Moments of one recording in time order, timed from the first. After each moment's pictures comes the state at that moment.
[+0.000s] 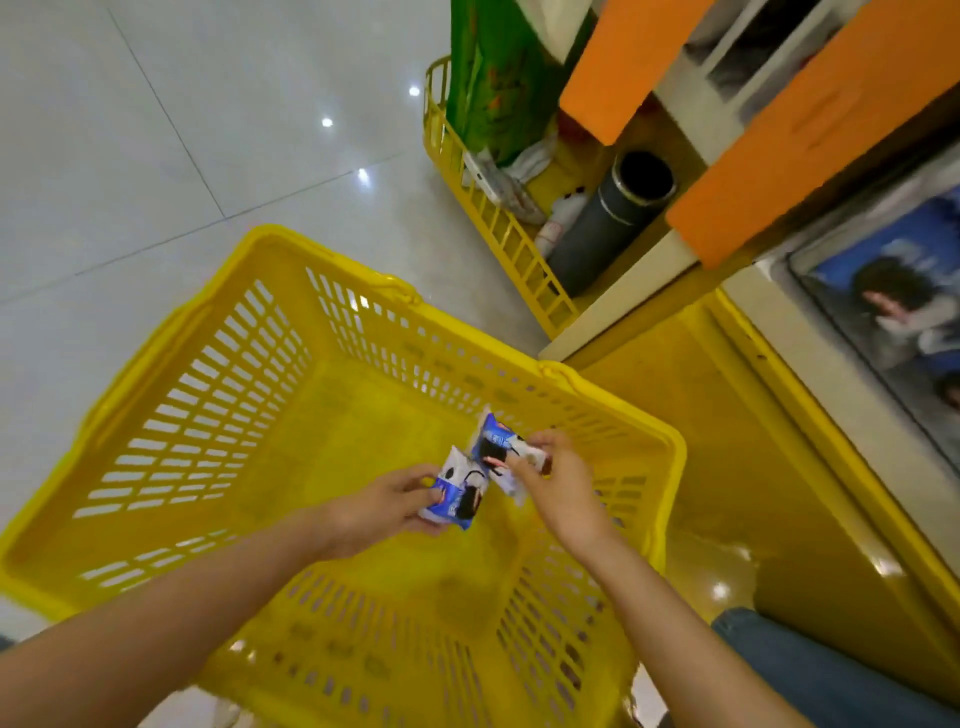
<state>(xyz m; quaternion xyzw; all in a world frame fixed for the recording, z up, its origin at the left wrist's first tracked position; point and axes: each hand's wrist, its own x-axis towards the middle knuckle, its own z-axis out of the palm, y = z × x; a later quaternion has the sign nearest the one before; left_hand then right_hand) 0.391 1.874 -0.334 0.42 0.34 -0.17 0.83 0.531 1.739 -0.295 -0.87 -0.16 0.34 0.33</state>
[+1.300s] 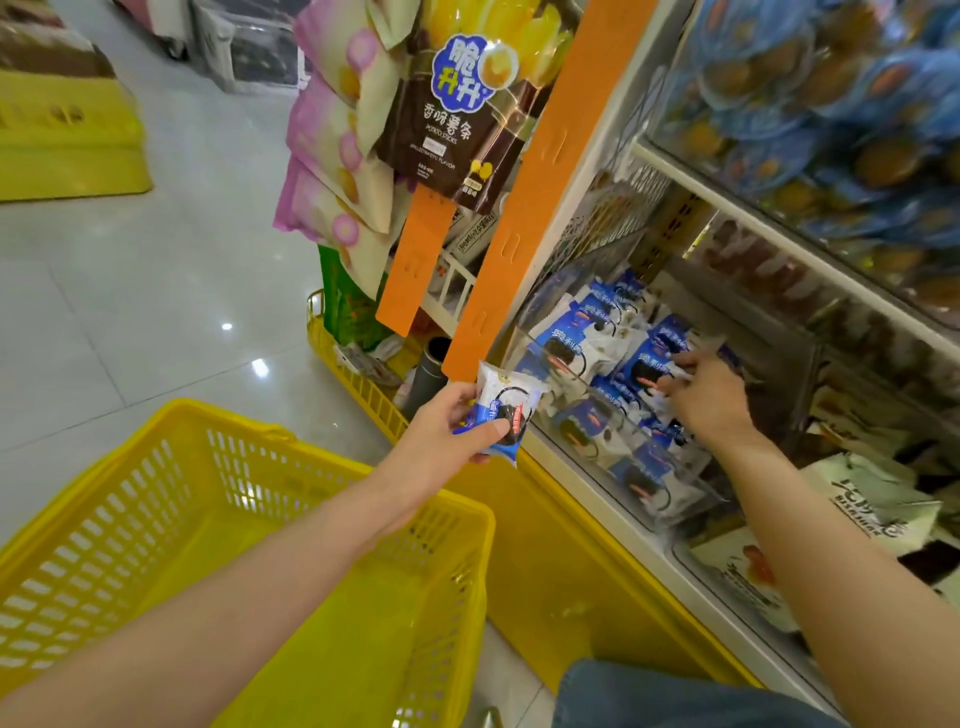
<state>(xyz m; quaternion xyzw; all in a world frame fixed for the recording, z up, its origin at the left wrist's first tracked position) 0.508 1.798 -0.082 0.61 0.13 0.12 0.77 0.693 1.619 -0.009 -0.96 -0.08 0.00 0.27</state>
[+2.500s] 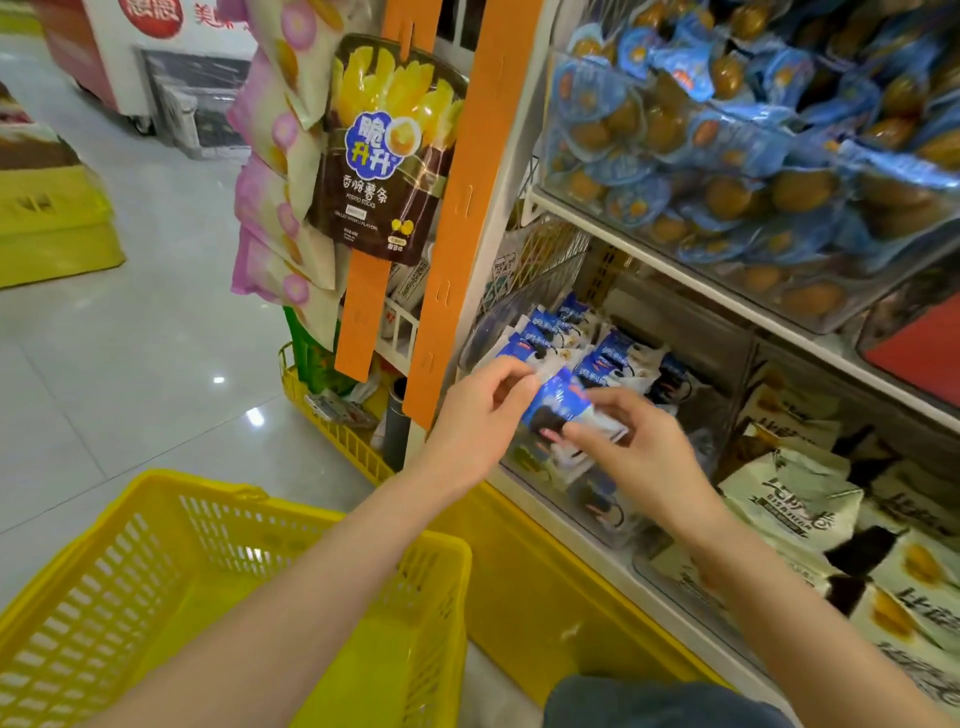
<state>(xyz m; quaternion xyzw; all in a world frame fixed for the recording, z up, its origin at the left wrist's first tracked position) 0.565 1.761 -0.017 0.78 0.03 0.23 0.58 0.609 1.602 0.022 -0.88 -0.24 0.05 0.42</state>
